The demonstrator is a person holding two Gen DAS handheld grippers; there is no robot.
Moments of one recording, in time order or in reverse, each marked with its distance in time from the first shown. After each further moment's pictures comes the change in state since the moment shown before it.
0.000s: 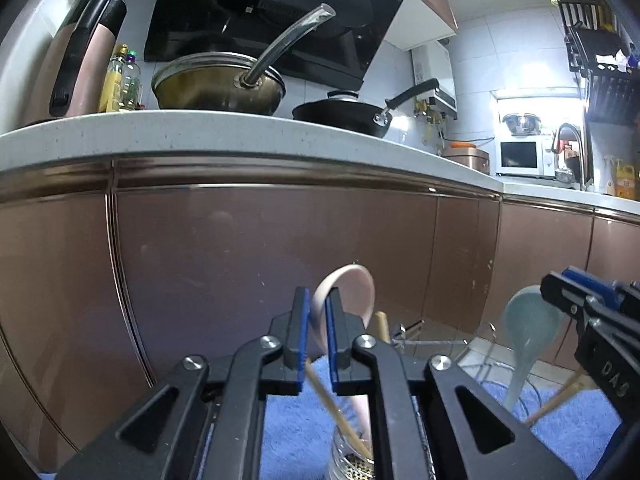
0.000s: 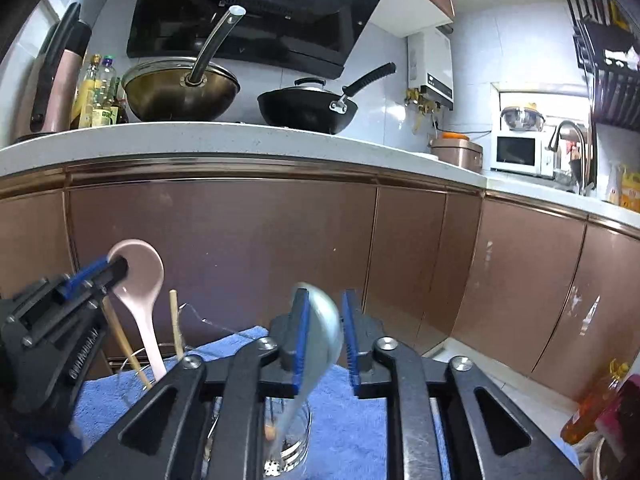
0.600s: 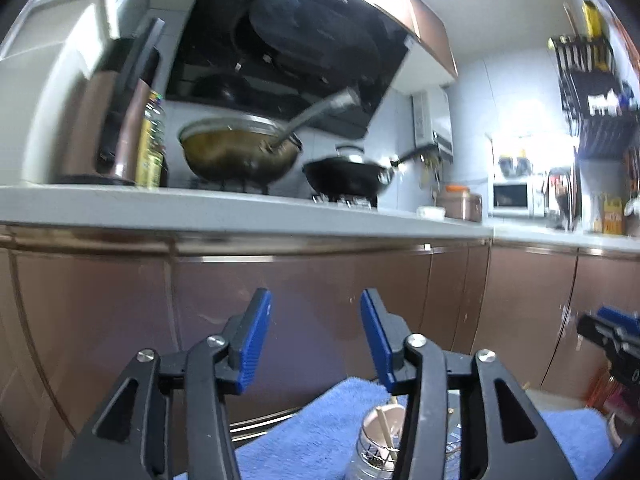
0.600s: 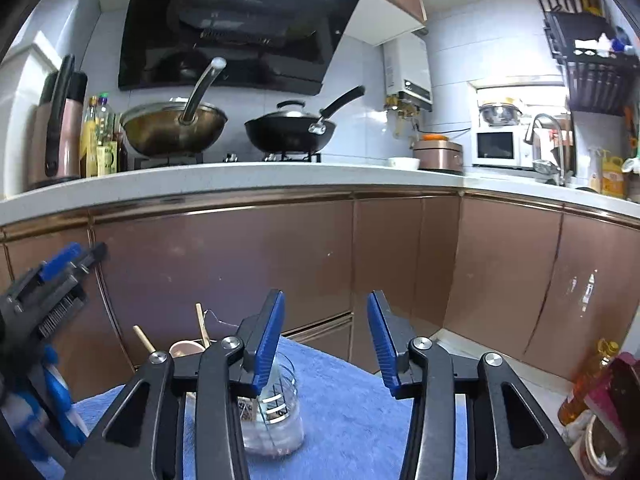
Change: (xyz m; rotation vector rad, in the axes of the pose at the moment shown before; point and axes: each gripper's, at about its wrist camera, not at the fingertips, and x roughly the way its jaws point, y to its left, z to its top) left arm -0.090 0.053 0.061 -0.054 -0.131 -0.020; right arm -0.091 -0.025 0.021 0.086 -0.020 -0.018
